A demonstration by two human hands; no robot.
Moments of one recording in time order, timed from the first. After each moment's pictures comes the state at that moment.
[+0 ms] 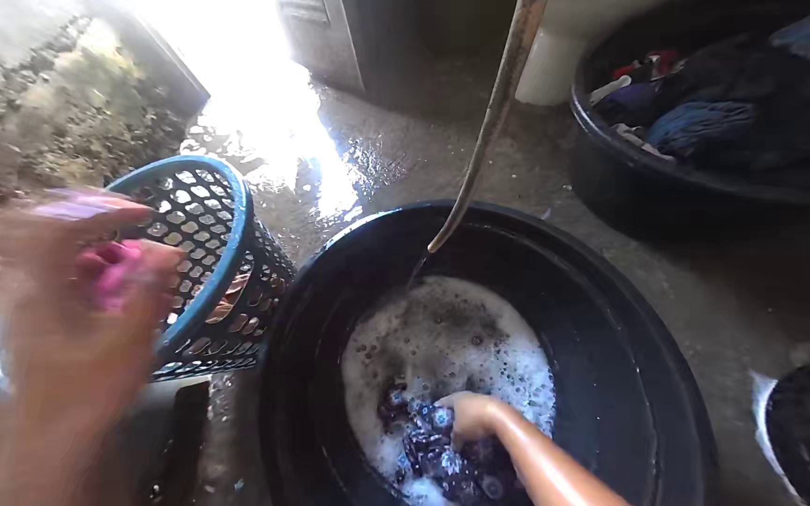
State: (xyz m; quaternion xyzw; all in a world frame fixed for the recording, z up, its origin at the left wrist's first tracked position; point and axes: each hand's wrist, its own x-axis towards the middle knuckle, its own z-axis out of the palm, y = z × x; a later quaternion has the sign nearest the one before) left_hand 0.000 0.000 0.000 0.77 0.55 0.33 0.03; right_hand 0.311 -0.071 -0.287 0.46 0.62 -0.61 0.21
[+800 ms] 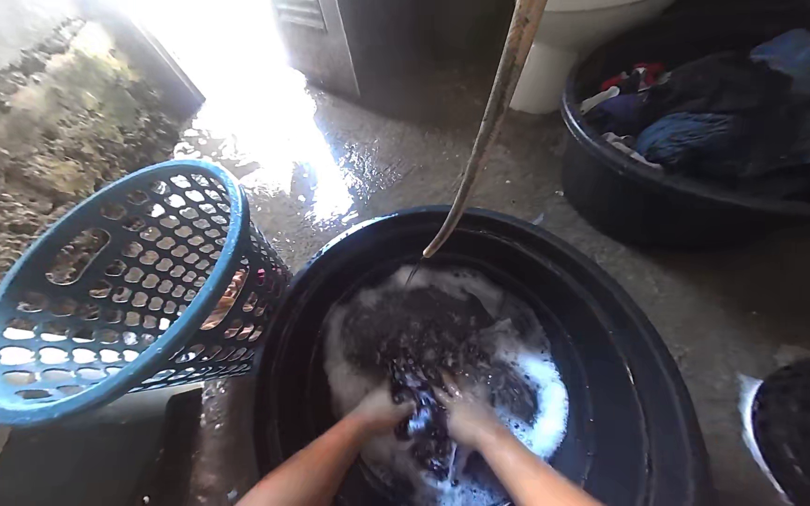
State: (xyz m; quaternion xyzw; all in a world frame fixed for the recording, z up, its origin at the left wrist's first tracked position) left_hand 0.106 -0.050 -0.297 0.55 0.62 -0.22 0.51; right_hand 0.305 -0.098 -0.335 0.60 0.63 -0.47 0.15
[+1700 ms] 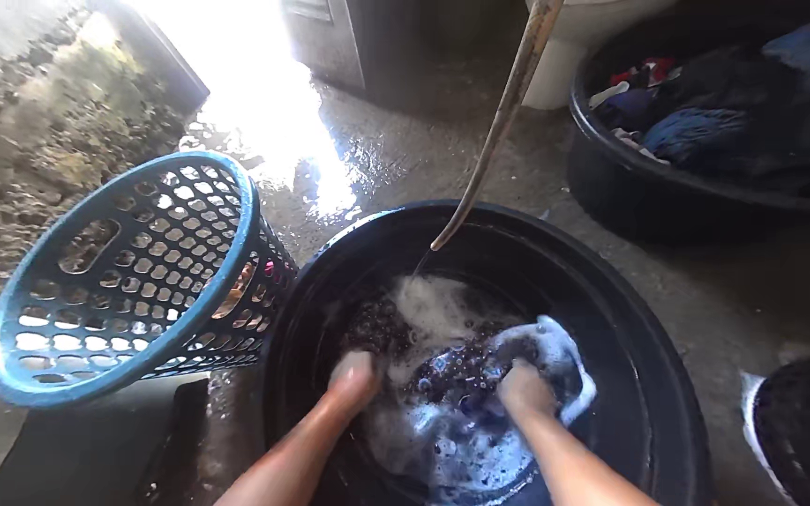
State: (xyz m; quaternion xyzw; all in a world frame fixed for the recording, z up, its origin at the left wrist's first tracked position) left_hand 0.095 -0.022 -0.242 0.64 0.66 -0.22 0.33; right_hand 0.354 -0.085 -0.307 0.82 0.38 -0.39 0.15
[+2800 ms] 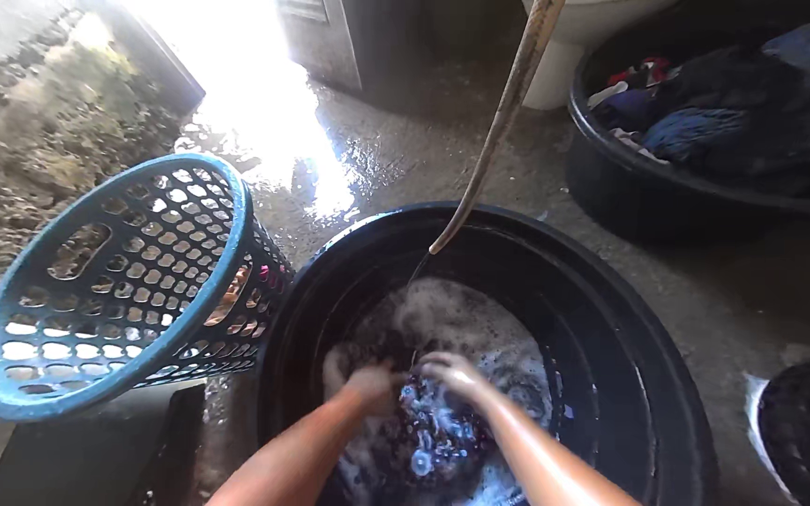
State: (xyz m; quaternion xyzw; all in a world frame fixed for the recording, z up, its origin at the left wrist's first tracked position) left_hand 0.105 -0.015 -0.287 0.75 0.44 -0.37 0.32; right_hand 0.305 -0.054 -0.315 0.59 0.39 -0.69 -0.17
